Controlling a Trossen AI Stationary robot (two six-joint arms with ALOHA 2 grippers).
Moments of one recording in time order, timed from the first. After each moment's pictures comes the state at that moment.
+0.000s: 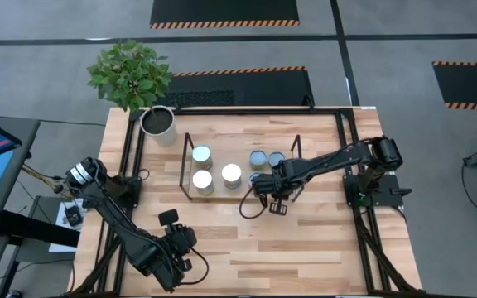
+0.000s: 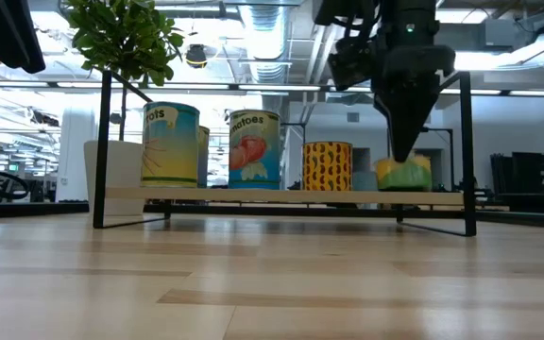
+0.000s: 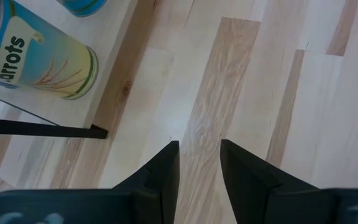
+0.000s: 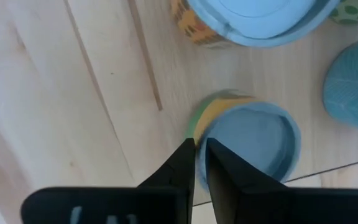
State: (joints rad) left arm -0.83 1.76 1.37 -1.17 -0.58 -1.10; right arm 0.13 1.77 1.35 -1.10 0.13 0.37
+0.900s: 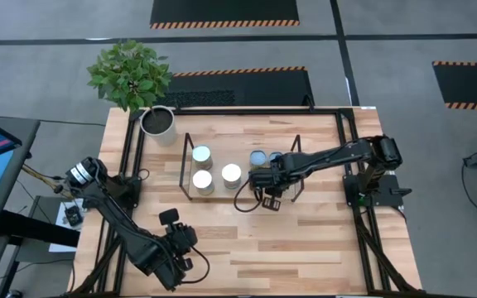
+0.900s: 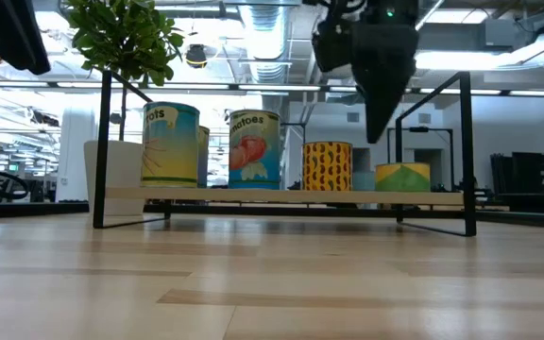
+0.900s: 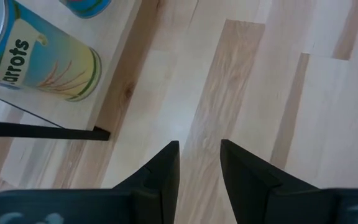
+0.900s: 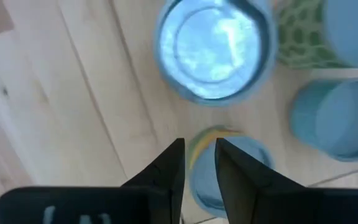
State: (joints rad) left arm -0.81 1.76 1.37 -1.17 -0.59 -1.10; right arm 0.11 1.77 1.44 -1.10 0.16 0.38
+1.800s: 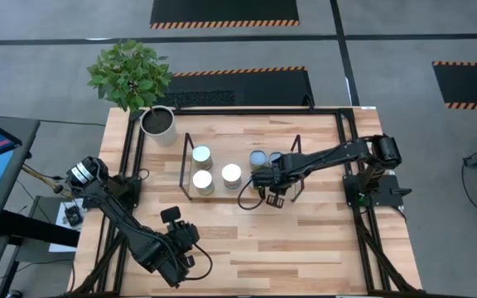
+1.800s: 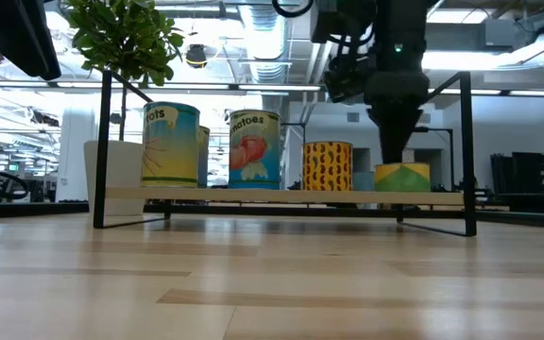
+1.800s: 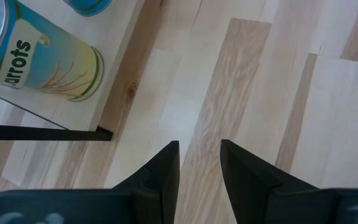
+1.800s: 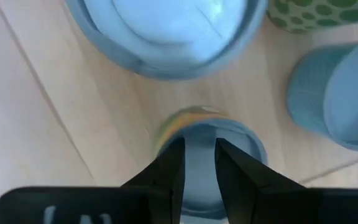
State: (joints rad) left arm -0.79 1.76 1.37 -1.17 -0.57 -1.08; right arm 0.07 1.77 1.31 -1.05 0.18 0.39
